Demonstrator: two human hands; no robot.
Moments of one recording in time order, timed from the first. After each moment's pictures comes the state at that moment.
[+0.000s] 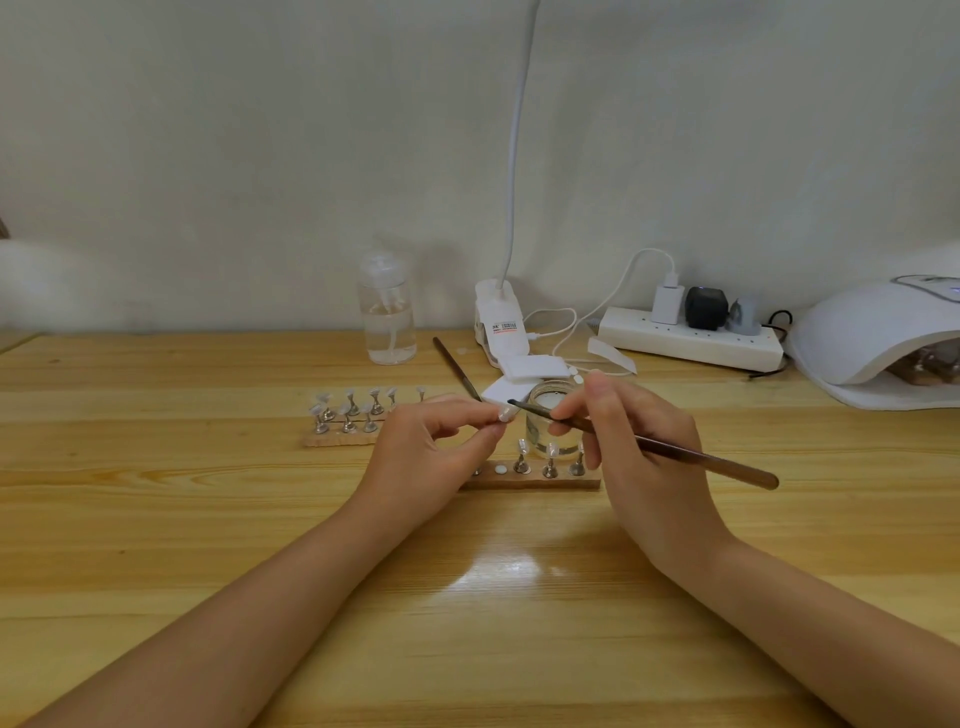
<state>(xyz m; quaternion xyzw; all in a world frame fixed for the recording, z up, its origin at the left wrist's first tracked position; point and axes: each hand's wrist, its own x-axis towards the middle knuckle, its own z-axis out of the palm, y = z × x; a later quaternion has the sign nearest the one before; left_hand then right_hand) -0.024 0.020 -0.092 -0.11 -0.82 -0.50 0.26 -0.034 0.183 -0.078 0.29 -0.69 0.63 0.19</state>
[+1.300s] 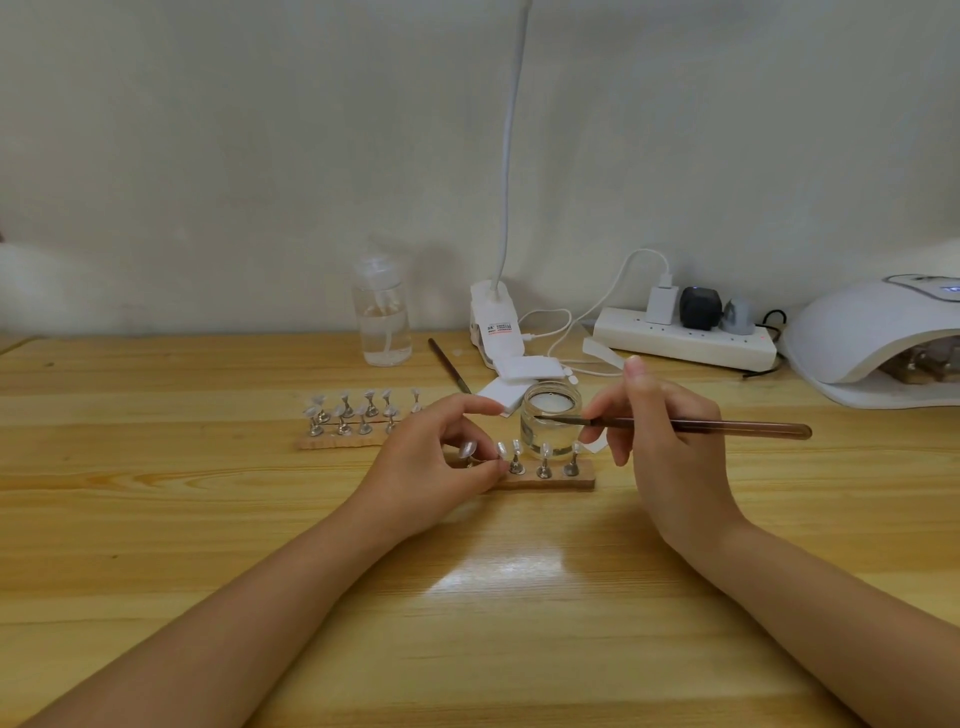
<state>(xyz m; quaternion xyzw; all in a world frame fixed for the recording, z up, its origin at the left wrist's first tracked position) -0.019 0.021 -0.089 -0.10 -0.86 -0.49 0.15 -0.045 0.196 -0.076 0.21 -0.67 0.69 0.17</state>
